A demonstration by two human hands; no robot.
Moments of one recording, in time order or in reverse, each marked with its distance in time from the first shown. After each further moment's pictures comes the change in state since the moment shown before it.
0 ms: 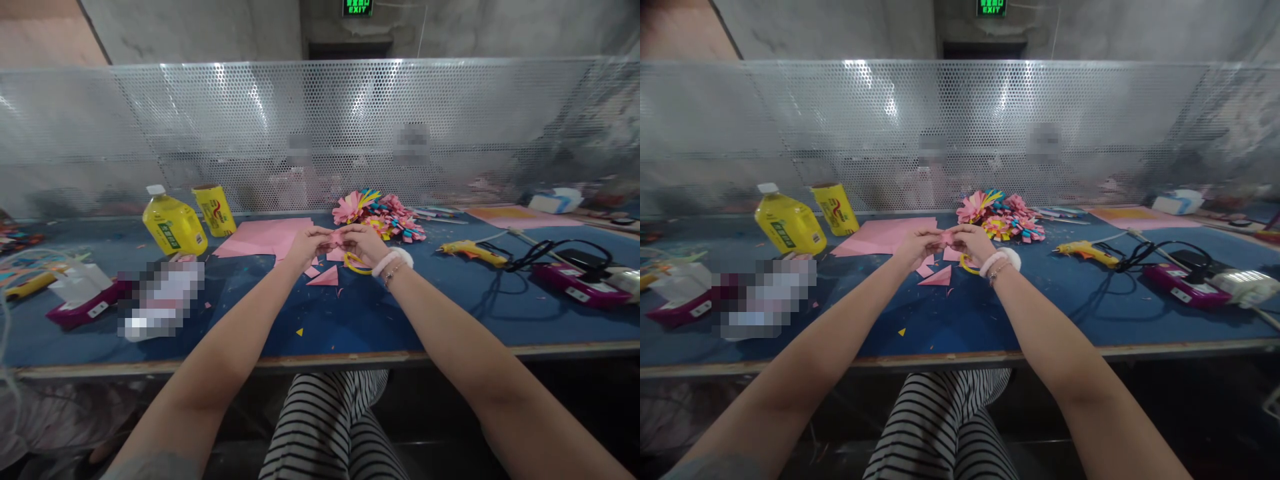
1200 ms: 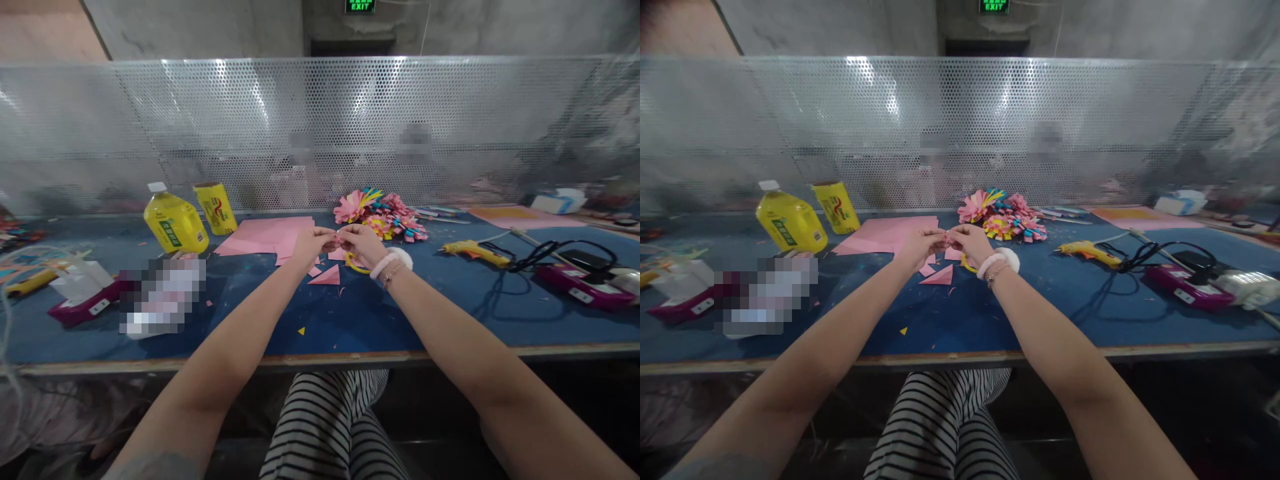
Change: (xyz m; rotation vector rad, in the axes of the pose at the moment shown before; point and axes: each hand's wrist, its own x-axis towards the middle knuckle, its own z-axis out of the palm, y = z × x) left_hand -0.004 0.001 0.007 0.047 0.018 -0.001; right_hand -0.001 0.005 0.010 -0.044 0.029 -0.055
